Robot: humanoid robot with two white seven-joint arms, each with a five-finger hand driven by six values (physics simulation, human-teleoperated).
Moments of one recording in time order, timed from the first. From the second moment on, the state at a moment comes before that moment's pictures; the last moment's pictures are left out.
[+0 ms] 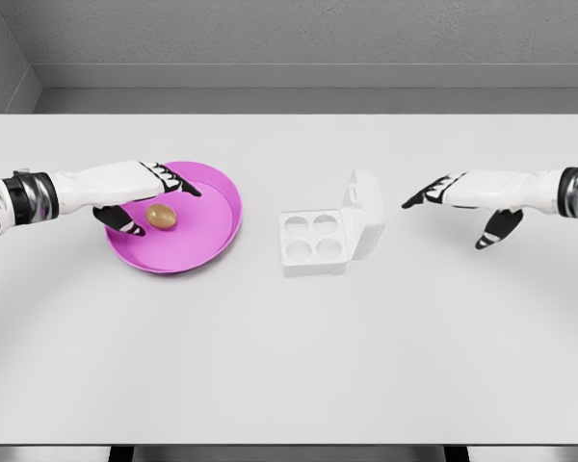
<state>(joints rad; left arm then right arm) -0.63 0.66 -0.55 -1.24 -0.44 -0.61 -0.58 -0.82 -0.91 0.92 -1.34 0.15 -0.51 0.61</state>
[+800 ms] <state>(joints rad) -0.63 0.62 -0.55 -1.17 -0.45 -0.61 -0.58 -0.83 -0.88 0.96 -1.35 0.15 -0.50 0.61</state>
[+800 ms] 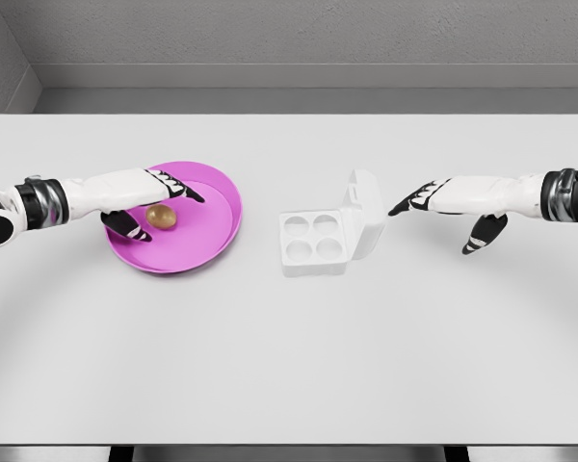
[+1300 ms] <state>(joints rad) -0.64 0.62 -0.55 -1.16 -0.45 -0.61 -0.58 -0.84 -0.89 0.95 -1.36 0.15 -0.50 0.61</state>
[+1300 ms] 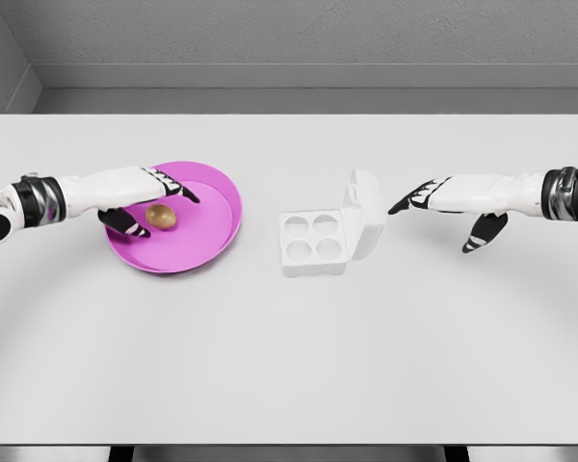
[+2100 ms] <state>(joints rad) -0.64 0.62 -0.55 -1.15 -0.43 -0.61 -0.61 -0.84 -0.89 0.95 -1.37 0.15 -0.50 0.61</state>
